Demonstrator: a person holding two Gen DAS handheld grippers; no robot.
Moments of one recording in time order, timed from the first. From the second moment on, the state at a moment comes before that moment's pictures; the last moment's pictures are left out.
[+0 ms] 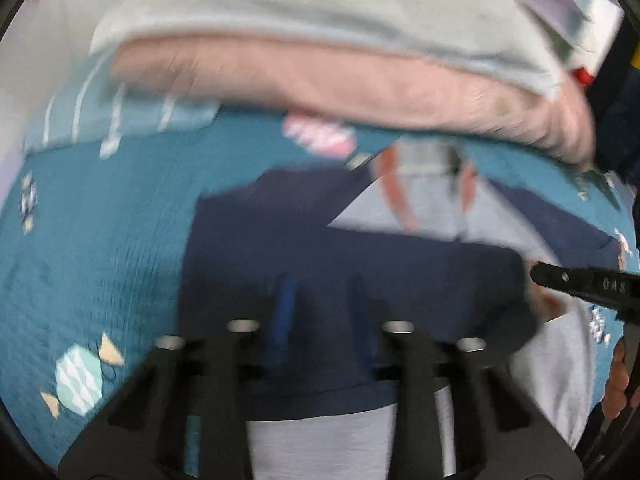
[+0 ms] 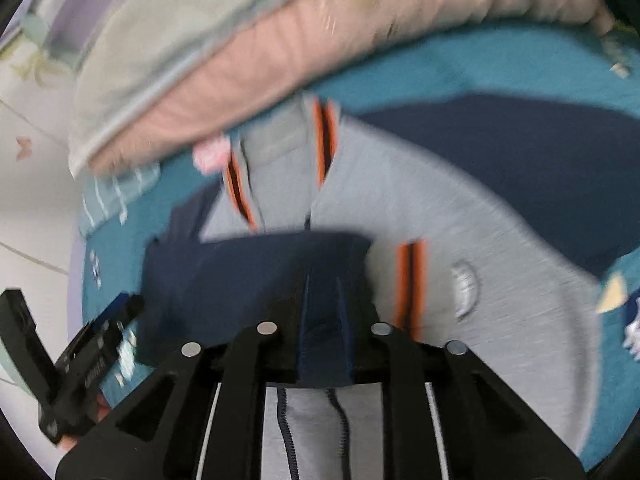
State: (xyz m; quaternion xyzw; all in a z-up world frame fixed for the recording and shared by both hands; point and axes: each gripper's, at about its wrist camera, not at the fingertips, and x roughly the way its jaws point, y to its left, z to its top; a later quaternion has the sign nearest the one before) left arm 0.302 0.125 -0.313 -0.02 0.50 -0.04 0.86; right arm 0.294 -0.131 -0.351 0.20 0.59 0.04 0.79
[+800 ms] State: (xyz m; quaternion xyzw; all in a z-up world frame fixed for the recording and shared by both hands) left arm 0.268 0.186 -0.358 -0.03 0.52 0.01 0.85; right arm 0.275 -0.146 -0.362 0.22 0.62 0.03 0.75
